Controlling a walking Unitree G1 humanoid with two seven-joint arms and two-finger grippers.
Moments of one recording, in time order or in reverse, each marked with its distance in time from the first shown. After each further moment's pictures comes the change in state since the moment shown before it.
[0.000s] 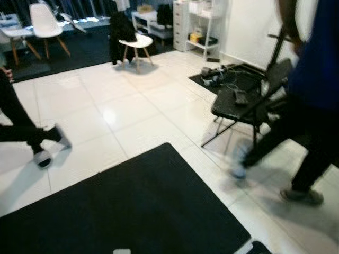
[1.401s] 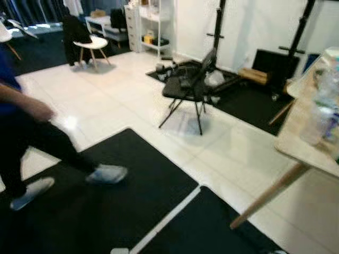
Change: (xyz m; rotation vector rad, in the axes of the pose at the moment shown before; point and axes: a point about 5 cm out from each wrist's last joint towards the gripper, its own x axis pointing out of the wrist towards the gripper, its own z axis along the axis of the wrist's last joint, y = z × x) left arm -0.001 0.002 -0.004 -0.004 0.013 0.007; right arm 0.003 0.013 0.000 0.018 -0.014 0.042
